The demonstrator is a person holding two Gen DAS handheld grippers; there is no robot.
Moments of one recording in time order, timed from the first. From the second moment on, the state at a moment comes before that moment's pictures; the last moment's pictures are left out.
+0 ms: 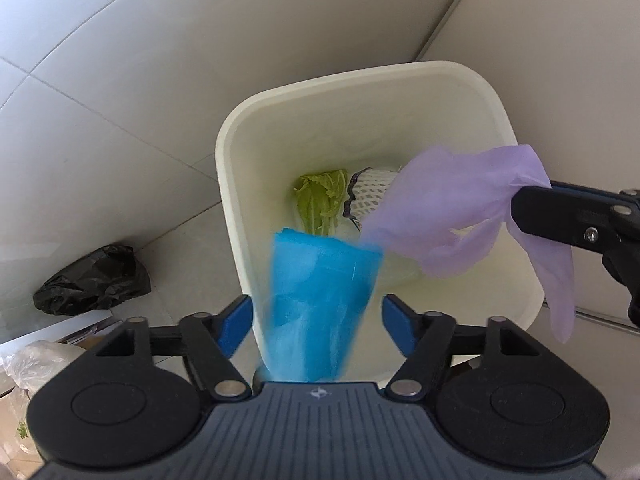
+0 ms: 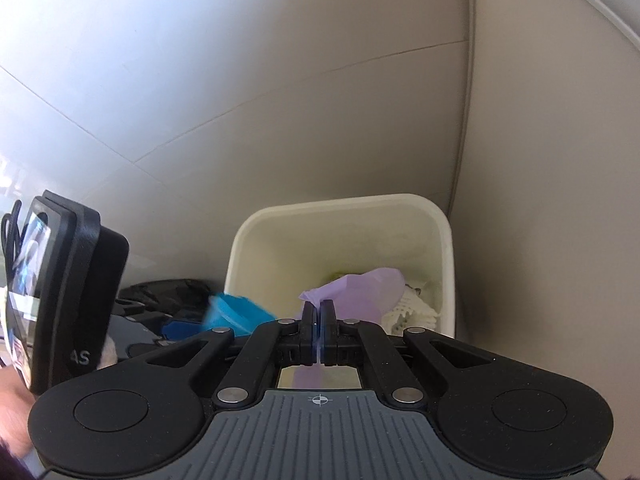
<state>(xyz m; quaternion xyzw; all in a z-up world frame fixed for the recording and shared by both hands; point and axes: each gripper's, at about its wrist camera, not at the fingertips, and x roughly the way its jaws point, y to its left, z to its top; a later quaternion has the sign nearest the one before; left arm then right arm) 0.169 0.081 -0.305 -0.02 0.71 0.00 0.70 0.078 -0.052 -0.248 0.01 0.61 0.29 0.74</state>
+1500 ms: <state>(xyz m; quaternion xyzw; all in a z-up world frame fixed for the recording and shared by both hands) 0.132 0.099 -0.274 0.01 0.70 0.03 0.72 0.064 -0.096 -0.170 0.01 0.60 0.28 0.75</state>
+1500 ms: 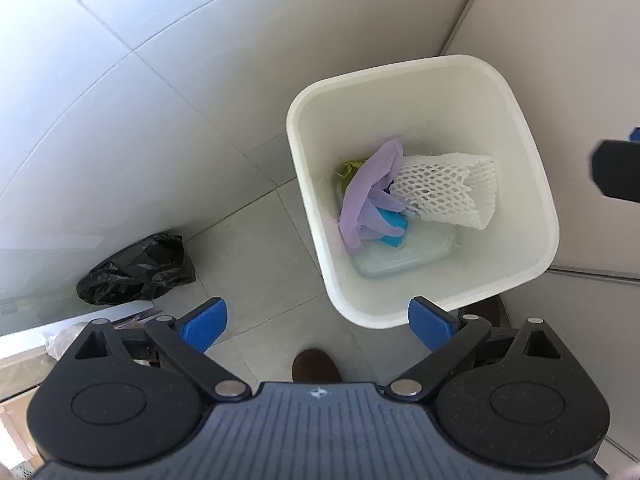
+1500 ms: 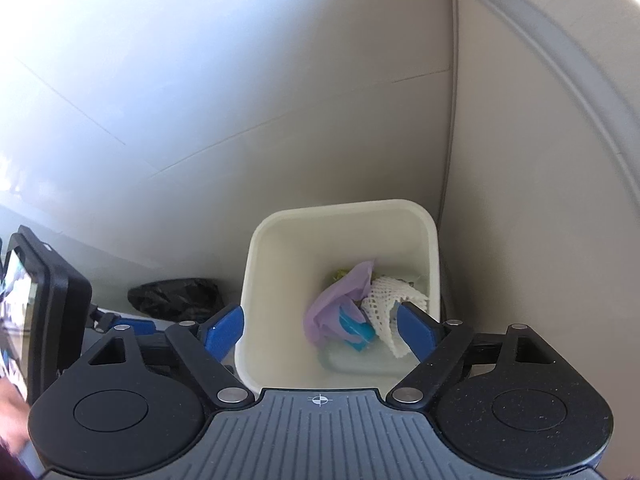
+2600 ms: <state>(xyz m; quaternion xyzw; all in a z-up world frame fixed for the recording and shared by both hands) 0.133 0.069 -0.149 -0.05 0.59 -0.01 0.81 0.017 -0.200 -0.040 -0.04 0.50 0.23 0.84</state>
